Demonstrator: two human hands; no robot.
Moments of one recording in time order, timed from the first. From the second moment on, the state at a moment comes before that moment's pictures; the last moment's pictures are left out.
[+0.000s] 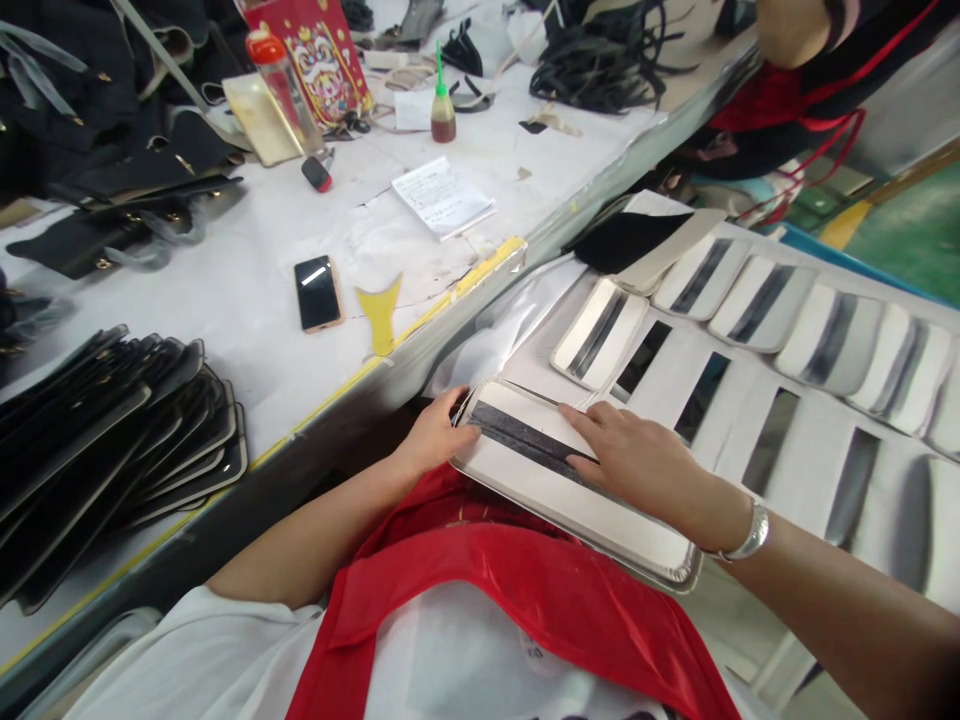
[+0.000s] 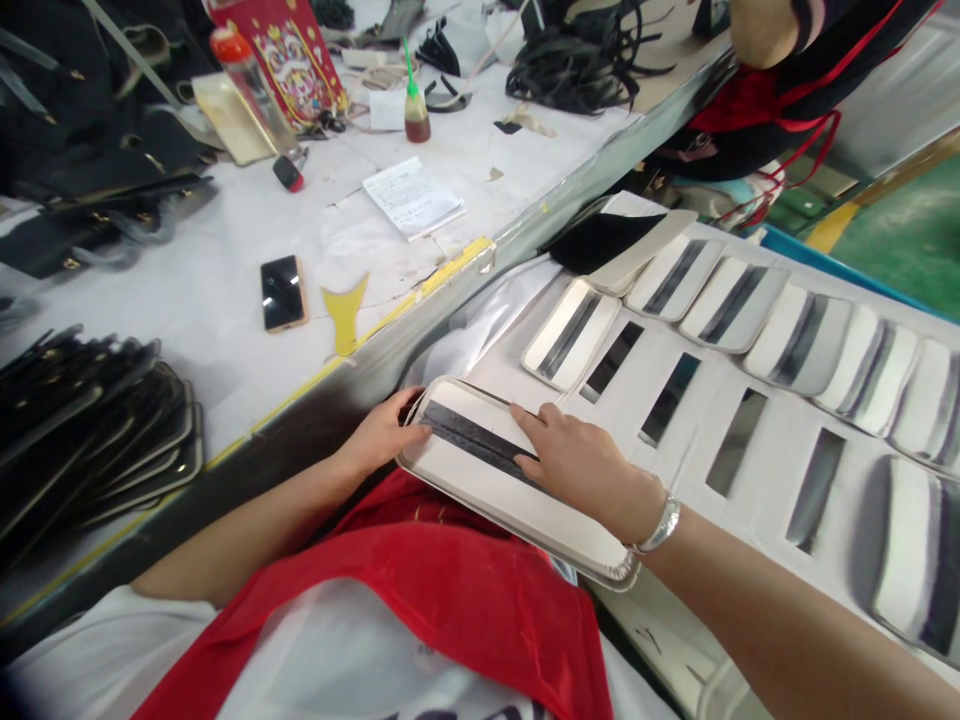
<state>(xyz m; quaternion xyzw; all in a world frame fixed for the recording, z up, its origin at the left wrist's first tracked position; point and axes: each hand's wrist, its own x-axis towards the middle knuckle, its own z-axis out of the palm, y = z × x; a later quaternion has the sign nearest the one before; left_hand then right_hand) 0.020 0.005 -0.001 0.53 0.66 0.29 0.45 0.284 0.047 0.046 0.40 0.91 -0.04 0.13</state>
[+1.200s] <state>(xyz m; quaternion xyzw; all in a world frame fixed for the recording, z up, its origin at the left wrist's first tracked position) -0.001 -0.007 0.000 0.51 0.66 0.31 0.45 0.199 0.023 -0.001 0.28 0.95 -0.06 -0.12</state>
